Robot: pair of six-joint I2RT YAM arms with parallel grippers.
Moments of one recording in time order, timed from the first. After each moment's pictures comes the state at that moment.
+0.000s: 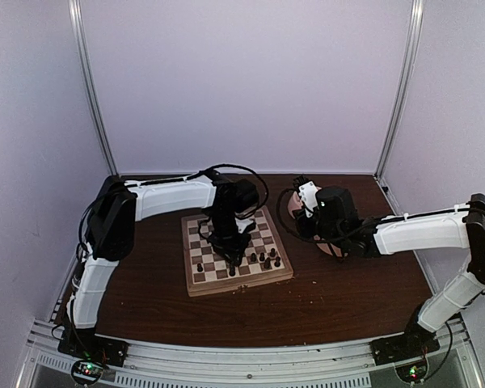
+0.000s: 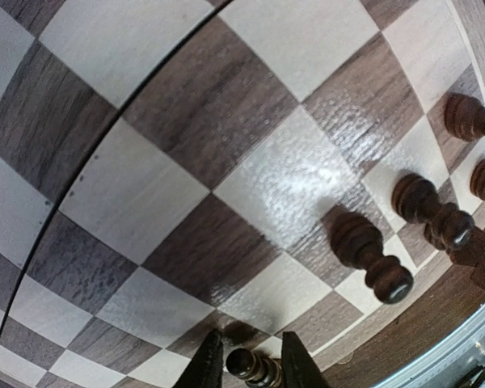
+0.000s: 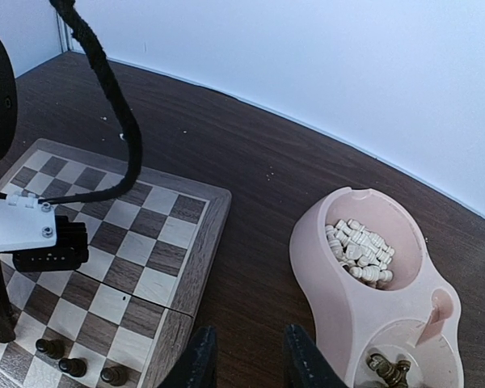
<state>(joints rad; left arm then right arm) -0.86 2.30 1.96 -1.16 0.20 -0.31 0.77 1.51 0.81 0.26 0.38 0.02</state>
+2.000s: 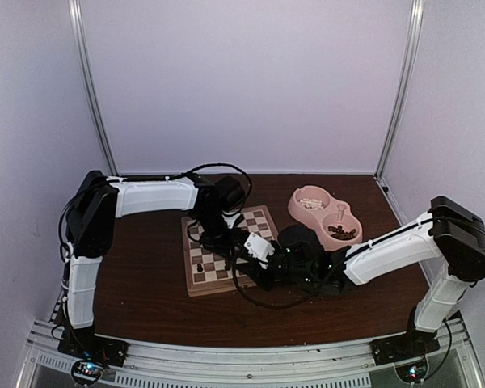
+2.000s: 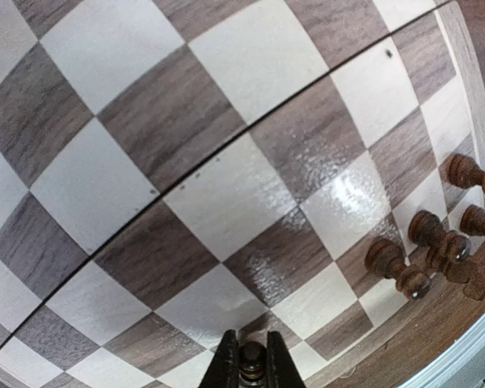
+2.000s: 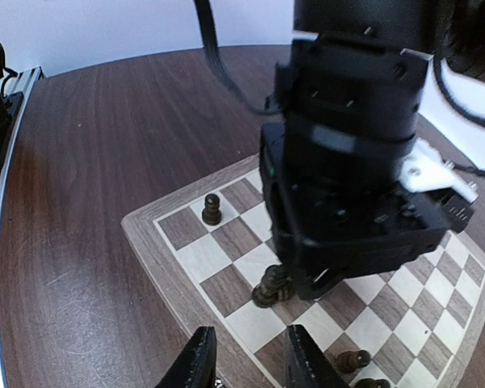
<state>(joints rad) -0.82 2.15 1.71 -0.91 0.20 -0.45 1.08 1.69 0.80 0.49 0.03 -0.12</state>
